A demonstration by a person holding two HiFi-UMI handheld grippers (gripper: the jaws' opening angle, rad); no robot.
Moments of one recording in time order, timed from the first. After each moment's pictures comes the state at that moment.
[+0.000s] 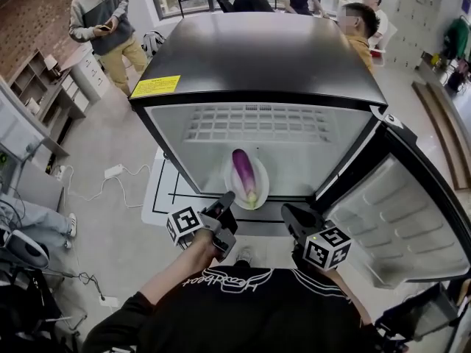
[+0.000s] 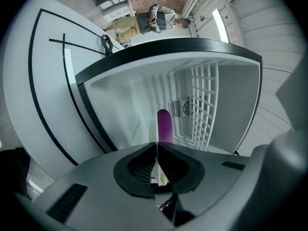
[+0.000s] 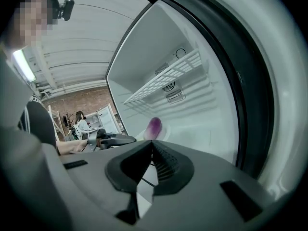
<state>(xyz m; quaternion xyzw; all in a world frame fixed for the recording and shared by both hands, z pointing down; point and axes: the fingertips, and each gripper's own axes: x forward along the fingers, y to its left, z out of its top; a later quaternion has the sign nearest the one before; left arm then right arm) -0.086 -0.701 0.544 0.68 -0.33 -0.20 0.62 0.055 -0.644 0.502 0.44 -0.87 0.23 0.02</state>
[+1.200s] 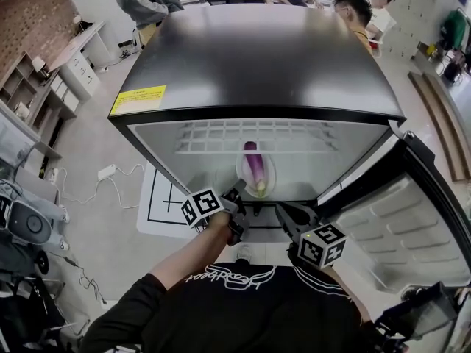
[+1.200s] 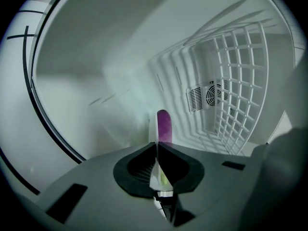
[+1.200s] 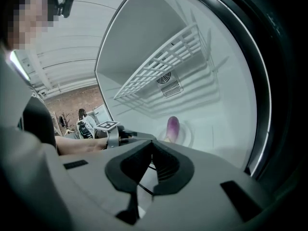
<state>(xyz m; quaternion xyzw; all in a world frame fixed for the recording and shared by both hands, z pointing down) -0.042 -0.780 0.596 0.70 -0.37 -0.12 0.60 0.048 -0.685 0.526 0.44 -0.86 0.26 0.04</state>
